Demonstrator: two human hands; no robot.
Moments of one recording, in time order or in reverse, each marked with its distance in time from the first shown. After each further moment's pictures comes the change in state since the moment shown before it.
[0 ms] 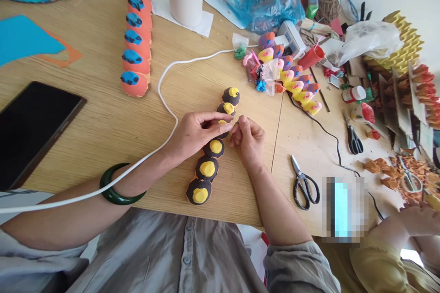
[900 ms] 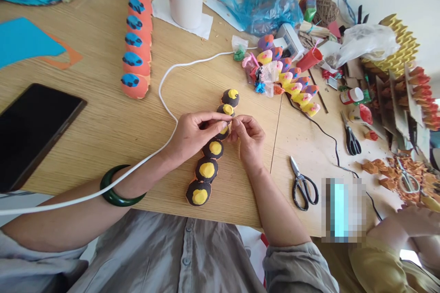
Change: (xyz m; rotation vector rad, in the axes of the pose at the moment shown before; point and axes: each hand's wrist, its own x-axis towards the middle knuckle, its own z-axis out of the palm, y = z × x) left_hand -0.001 -0.004 0.000 0.037 0.061 0.088; right_hand 0.000 -0.005 0.001 0.036 0.004 -0.063
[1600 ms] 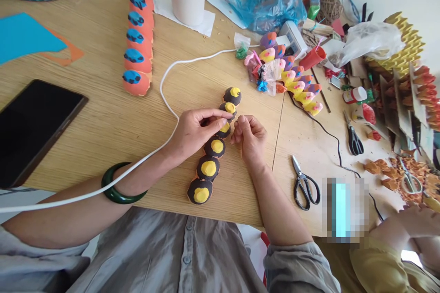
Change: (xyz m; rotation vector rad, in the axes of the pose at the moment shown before) left_hand 0.002 0.000 0.000 -0.017 0.015 -0.004; right_hand 0.002 0.002 -0.001 0.051 0.000 0.051
